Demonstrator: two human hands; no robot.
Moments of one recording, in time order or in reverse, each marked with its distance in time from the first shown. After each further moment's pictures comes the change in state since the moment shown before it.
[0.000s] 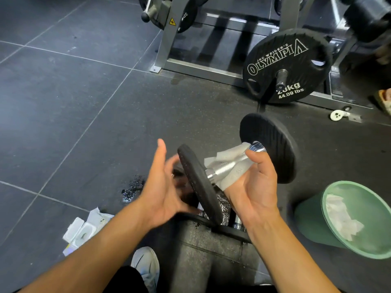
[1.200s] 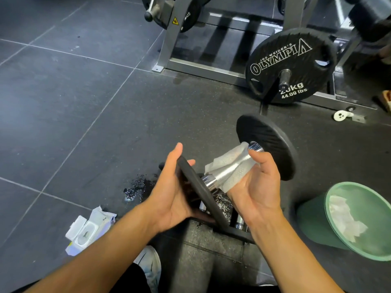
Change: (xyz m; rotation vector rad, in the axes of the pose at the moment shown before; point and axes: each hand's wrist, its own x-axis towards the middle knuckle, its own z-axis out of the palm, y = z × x) left_hand -0.003 -0.005 0.008 -0.051 -0.009 -0.119; right_hand 0.003 0.001 -0.005 0.019 0.001 0.051
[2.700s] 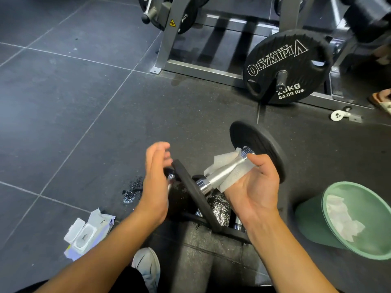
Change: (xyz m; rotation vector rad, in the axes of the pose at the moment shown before) left_hand 0.022 -0.004 -0.022 0.244 0.315 0.737; right_hand 0.009 0.002 -0.015 0.058 0.062 -0.042
